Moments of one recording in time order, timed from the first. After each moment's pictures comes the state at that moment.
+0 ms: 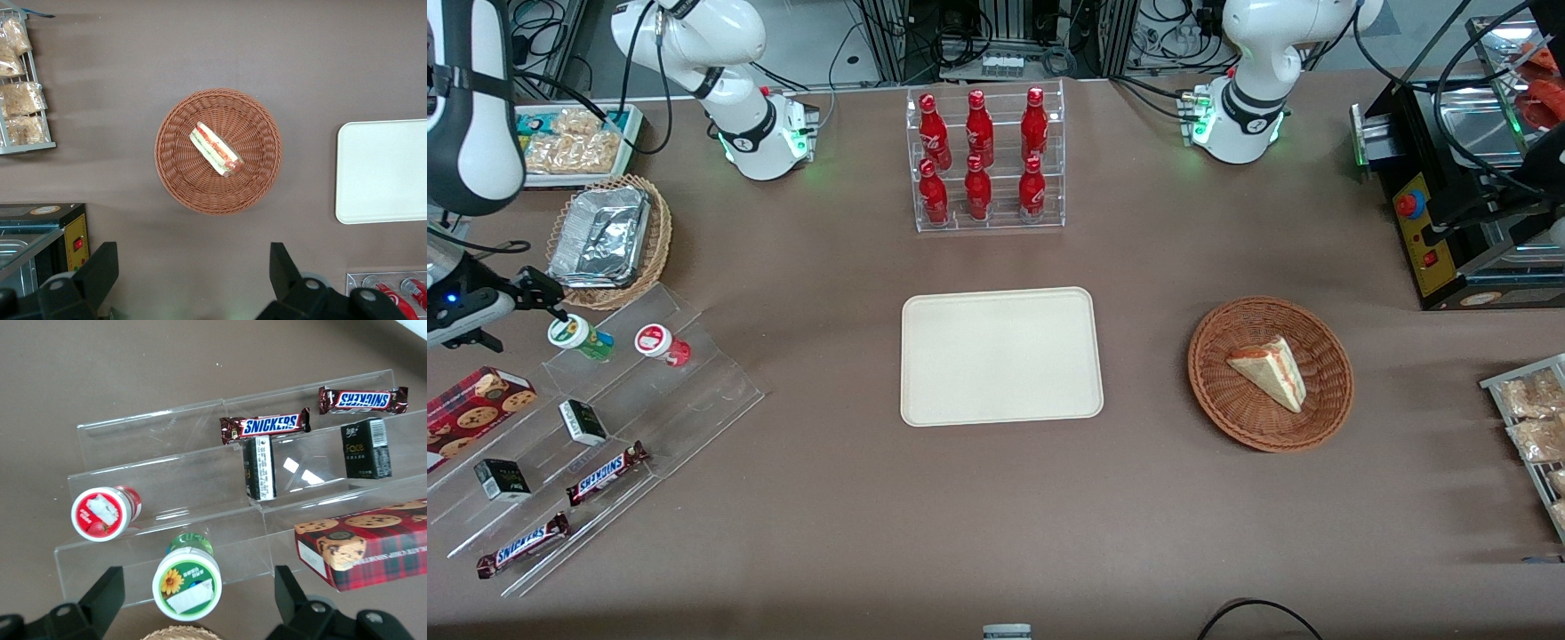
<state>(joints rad) -0.03 -0.08 -0.30 -2.17 0.02 2.25 -0.87</state>
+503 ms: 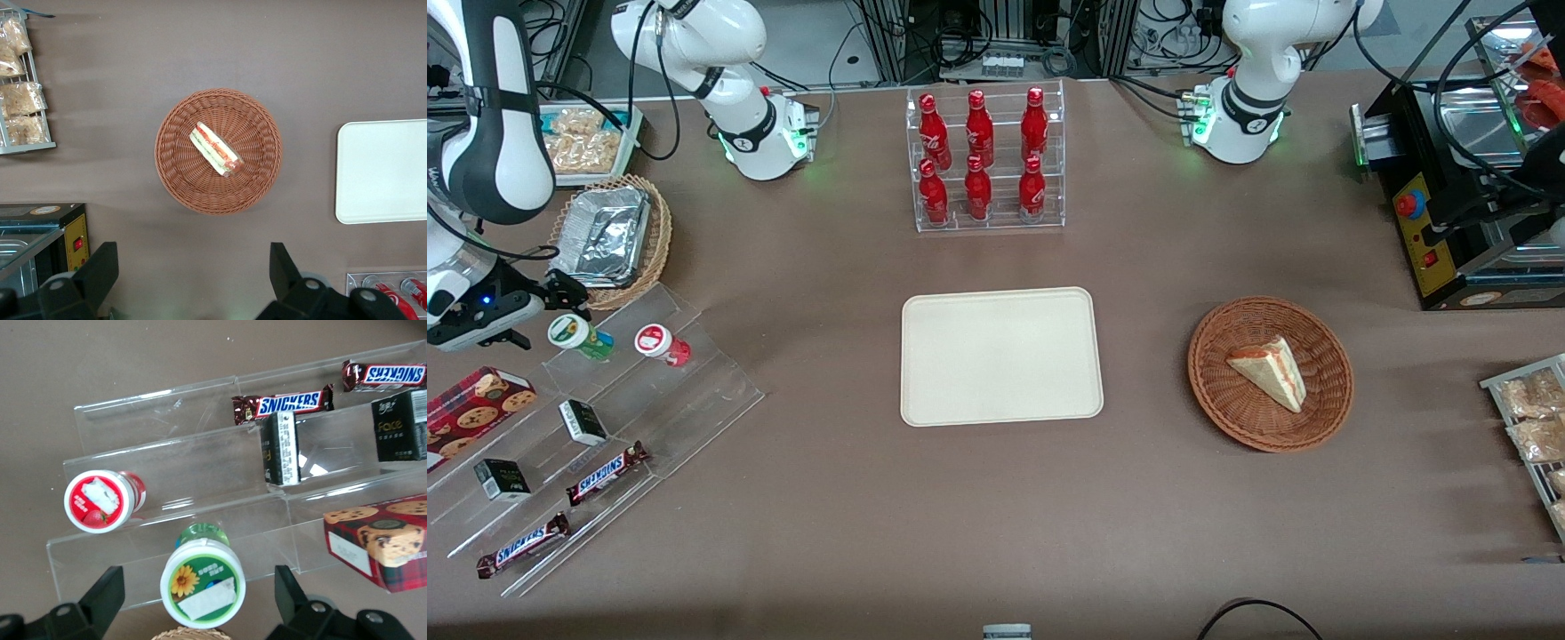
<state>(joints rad) -0.03 -0.08 -0.31 -2.26 0.02 2.31 -0.87</state>
